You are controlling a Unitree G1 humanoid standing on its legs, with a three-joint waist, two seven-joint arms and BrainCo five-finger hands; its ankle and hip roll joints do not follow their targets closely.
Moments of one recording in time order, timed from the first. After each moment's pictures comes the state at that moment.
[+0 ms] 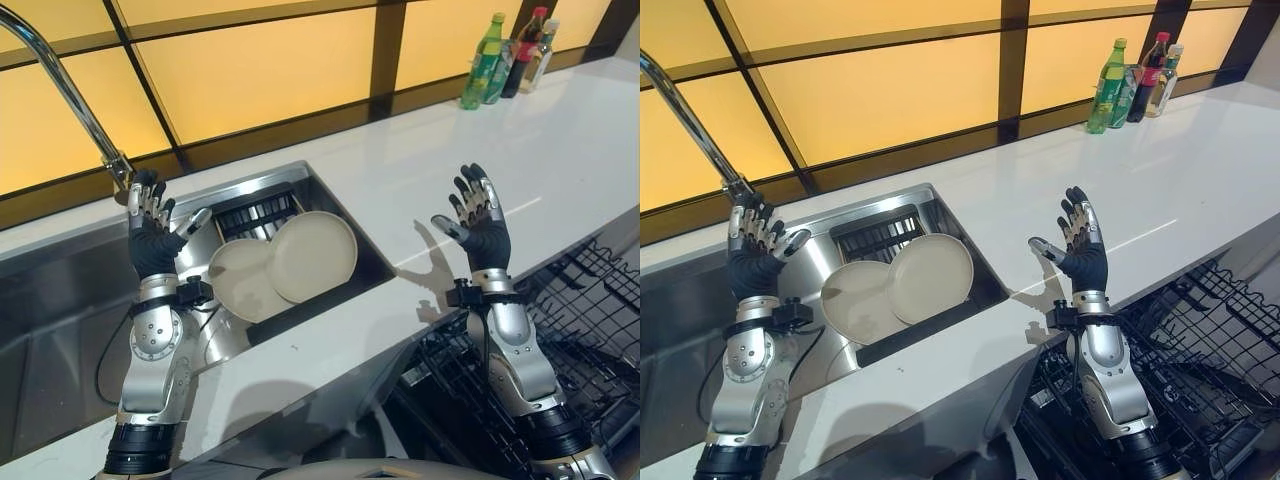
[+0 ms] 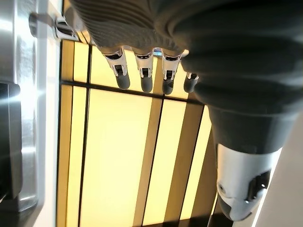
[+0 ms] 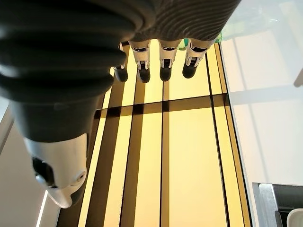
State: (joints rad) left arm -0.02 0.37 0.07 -0.21 -0.37 -0.17 0.31; right arm -0.08 -0.40 0.16 -0.18 0.41 -0.23 -0.22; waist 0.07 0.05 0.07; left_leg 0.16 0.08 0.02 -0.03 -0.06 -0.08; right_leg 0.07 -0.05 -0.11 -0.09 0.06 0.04
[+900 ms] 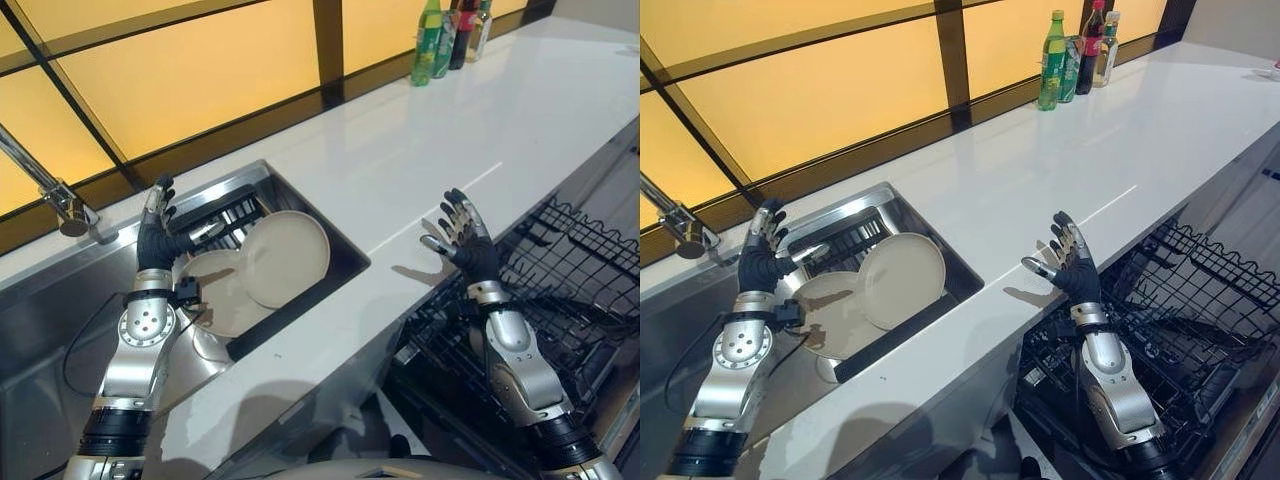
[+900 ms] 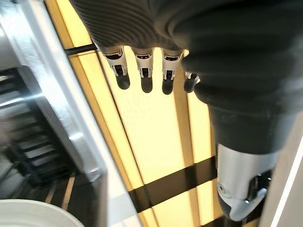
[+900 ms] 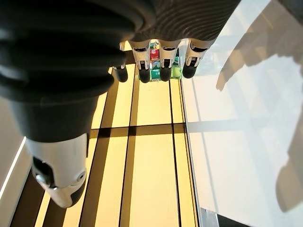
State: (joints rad) left arm -0.07 0.49 0.05 -0.02 -0.21 -0.10 0.25; right arm -0.03 -0.45 0.17 -0.16 0.41 -0.14 -0.18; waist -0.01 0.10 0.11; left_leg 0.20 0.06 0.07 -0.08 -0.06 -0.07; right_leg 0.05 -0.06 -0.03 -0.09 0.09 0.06
